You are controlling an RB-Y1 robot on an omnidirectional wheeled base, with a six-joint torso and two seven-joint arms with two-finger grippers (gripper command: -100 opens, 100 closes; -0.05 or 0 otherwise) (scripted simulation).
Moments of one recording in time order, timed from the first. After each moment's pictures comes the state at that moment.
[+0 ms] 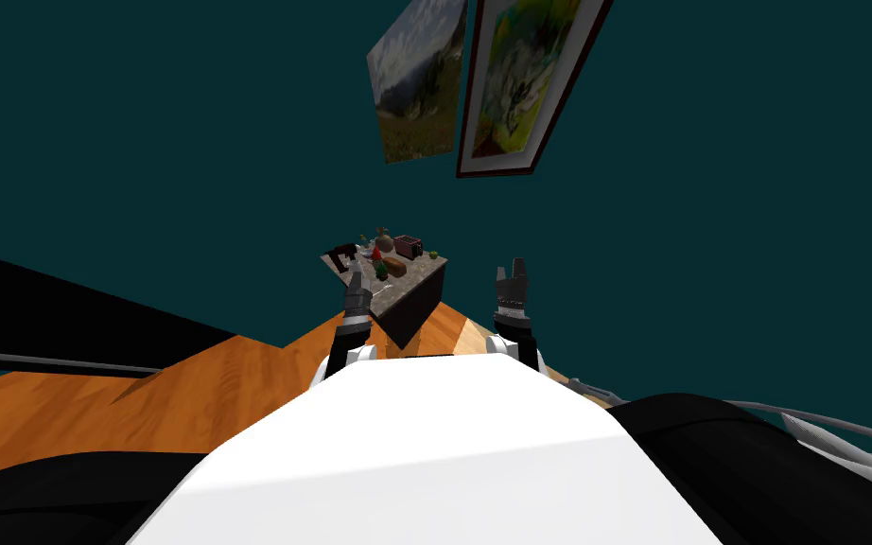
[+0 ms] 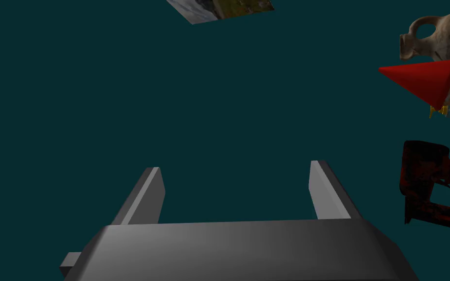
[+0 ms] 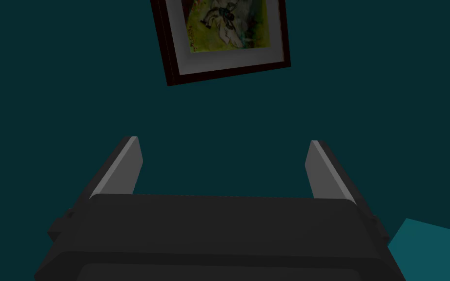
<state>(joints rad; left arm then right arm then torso) 0.53 -0.04 -0.06 -2.20 -0.06 -0.39 -0.10 0.52 0.03 0.04 -2.38 0.04 -0.41 0.14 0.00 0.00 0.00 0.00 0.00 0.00</state>
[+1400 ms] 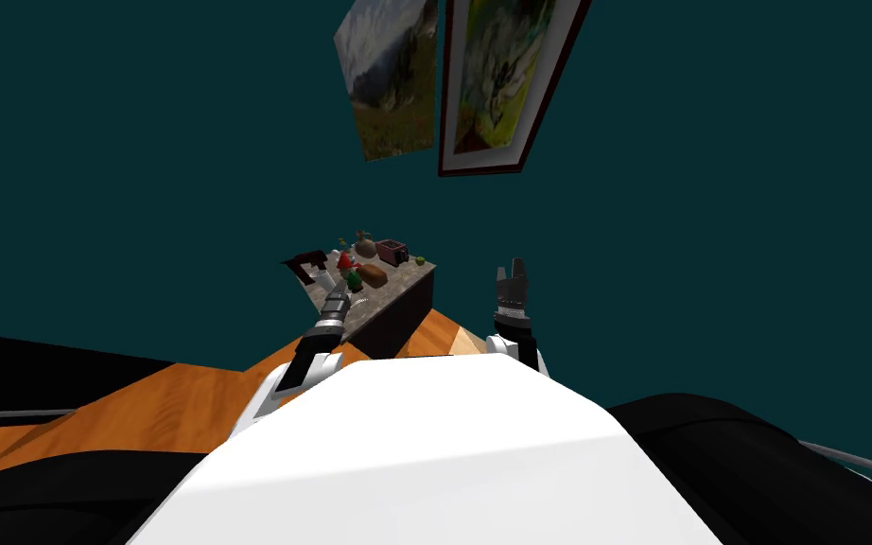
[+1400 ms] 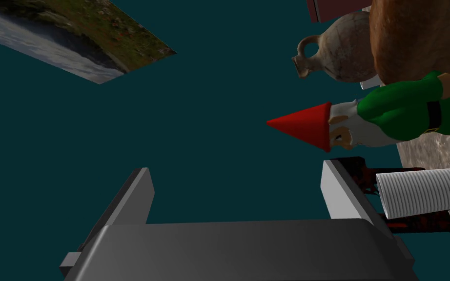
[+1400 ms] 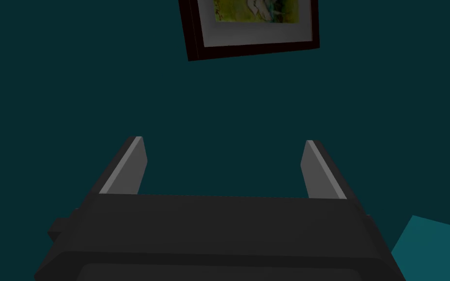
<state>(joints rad) 0.55 0.18 0.16 -2.21 -0.04 -0.05 -0.01 0.52 0.03 0.04 -2.38 0.04 -0.41 0.14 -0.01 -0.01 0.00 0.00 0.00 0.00</state>
